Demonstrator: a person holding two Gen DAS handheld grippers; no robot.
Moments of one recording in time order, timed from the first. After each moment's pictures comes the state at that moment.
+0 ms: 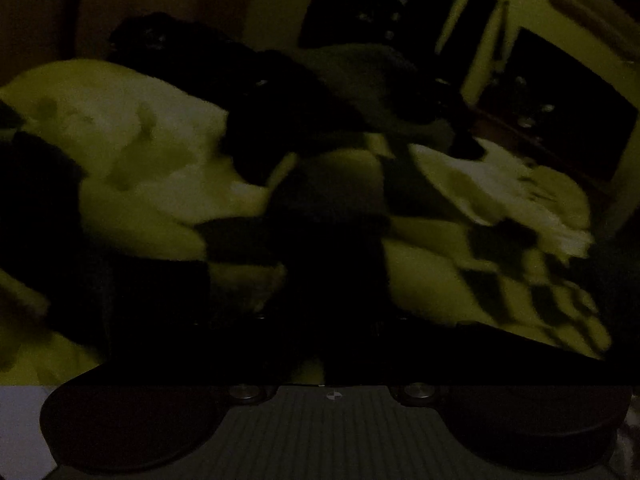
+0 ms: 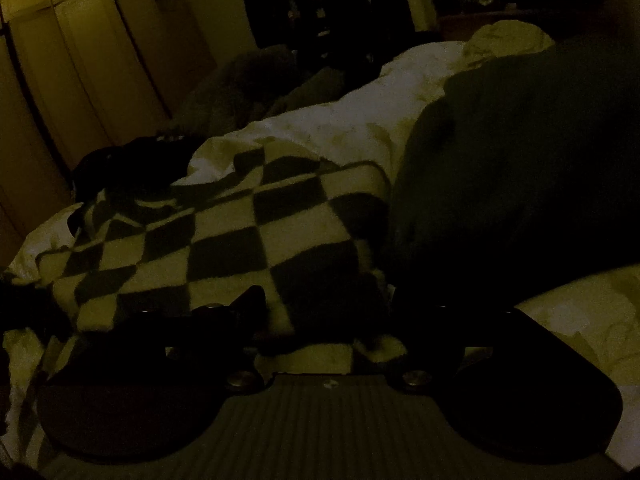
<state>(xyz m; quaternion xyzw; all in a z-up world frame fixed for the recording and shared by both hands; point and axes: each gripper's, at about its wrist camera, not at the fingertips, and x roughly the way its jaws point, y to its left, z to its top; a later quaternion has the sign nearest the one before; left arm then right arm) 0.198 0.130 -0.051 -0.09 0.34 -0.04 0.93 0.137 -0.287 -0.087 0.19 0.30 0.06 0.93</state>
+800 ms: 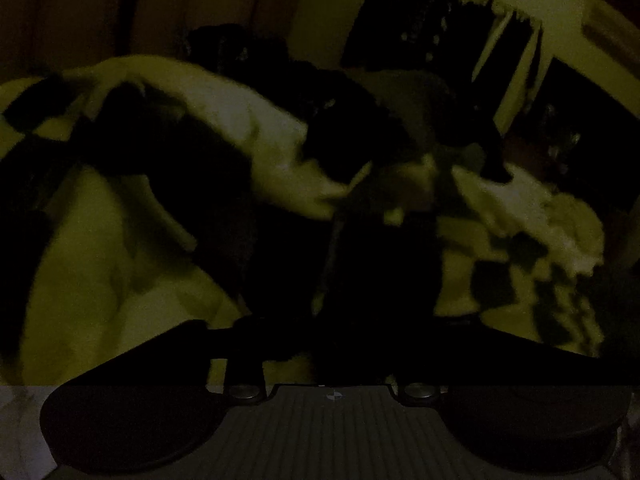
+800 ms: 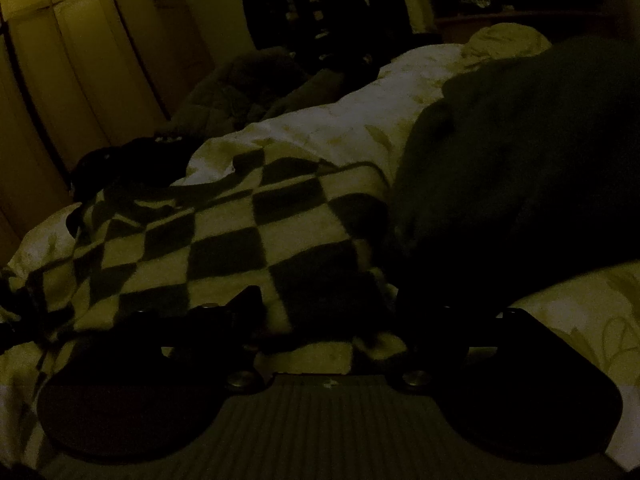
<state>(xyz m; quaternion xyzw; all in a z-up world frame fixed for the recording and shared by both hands) 0.121 0.166 -0.019 -0.12 0.31 0.01 0.94 0.133 -0.286 -0.085 0.18 0.29 0.05 0.94</state>
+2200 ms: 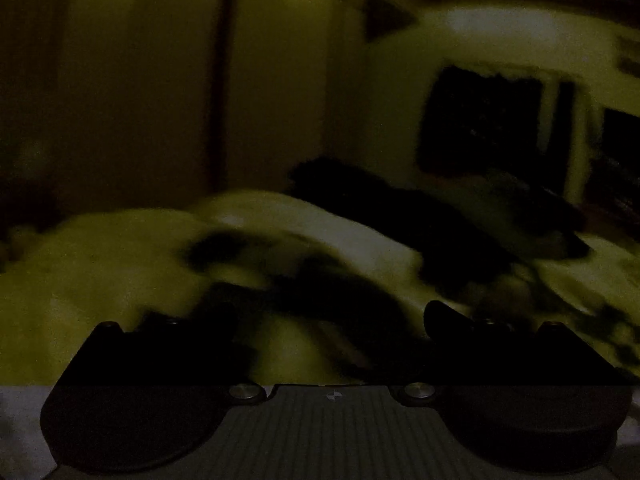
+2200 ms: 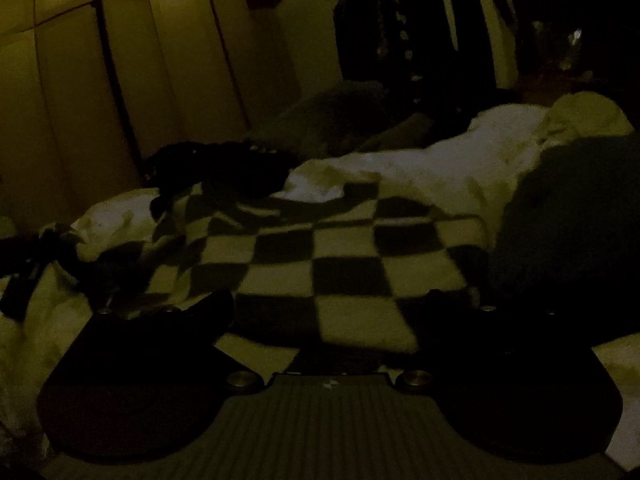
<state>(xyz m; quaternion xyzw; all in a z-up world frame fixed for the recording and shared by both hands) 0.046 0.213 0.021 -0.03 0.16 0.18 0.97 0.108 -0.241 -0.060 0.12 0.23 0.16 0.95</state>
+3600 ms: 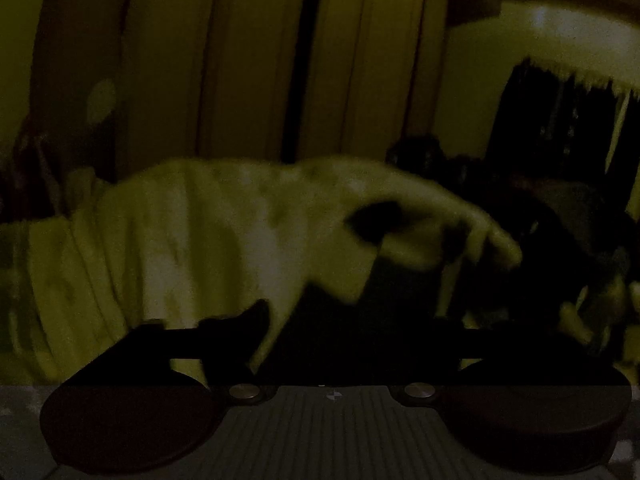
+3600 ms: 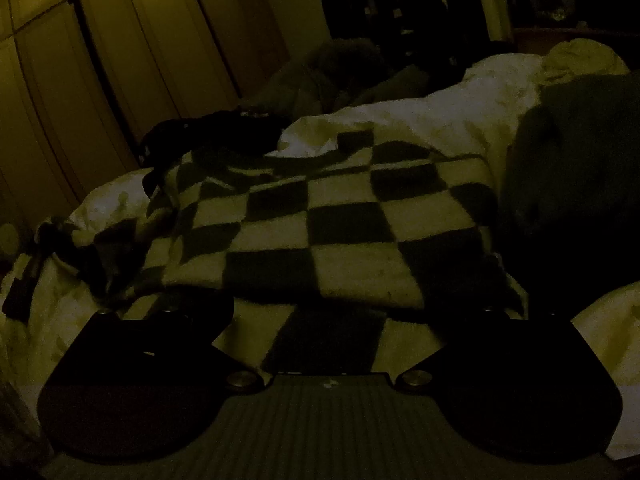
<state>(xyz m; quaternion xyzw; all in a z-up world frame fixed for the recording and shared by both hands) 0.044 0.299 0.005 -0.09 0.22 0.24 0.94 0.117 -0.238 -0.081 0.15 0.28 0.16 0.93</state>
